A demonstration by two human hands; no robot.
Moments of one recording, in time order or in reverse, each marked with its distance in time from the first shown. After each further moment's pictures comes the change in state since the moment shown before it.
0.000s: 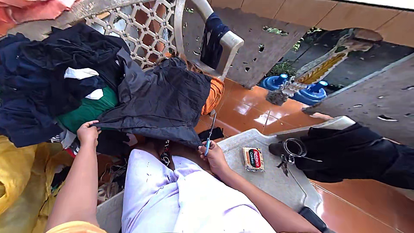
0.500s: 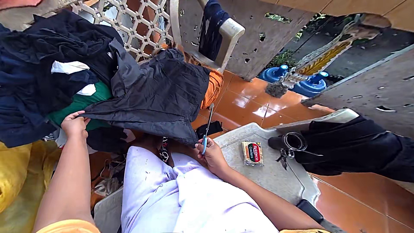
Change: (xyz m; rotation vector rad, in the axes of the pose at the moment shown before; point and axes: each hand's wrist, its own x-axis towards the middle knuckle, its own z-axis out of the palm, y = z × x) left_hand 0.011 0.031 -0.004 -0.176 0.090 0.025; right_hand -0.015 -0.011 0.010 0.077 -0.069 0.034
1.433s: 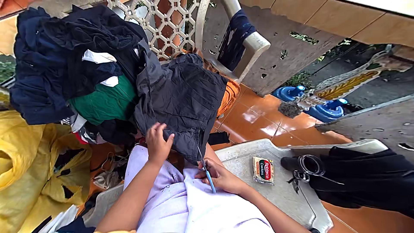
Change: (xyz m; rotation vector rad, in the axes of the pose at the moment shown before) left_hand -0.201 -0.045 0.076 0.476 -0.413 0.567; right_hand -0.010 0.008 -0.032 -0.394 -0.842 -0.018
